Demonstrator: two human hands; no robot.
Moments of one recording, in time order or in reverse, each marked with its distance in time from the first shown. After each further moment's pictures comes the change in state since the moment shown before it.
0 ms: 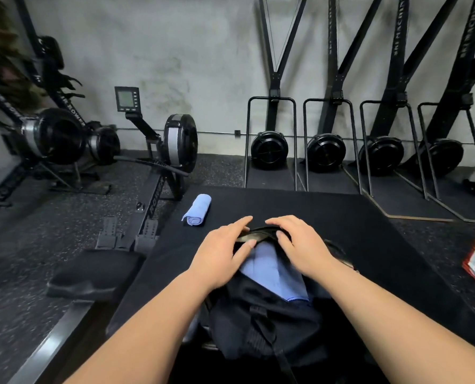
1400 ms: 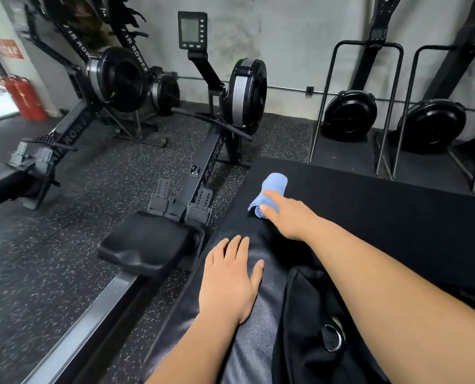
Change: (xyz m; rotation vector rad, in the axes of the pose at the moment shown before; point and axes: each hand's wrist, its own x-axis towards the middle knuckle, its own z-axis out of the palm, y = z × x) left_hand -0.022 -0.215 0.051 0.459 -0.073 -0.539; right_hand 0.251 -0.042 0.235 -0.057 -0.555 0.153
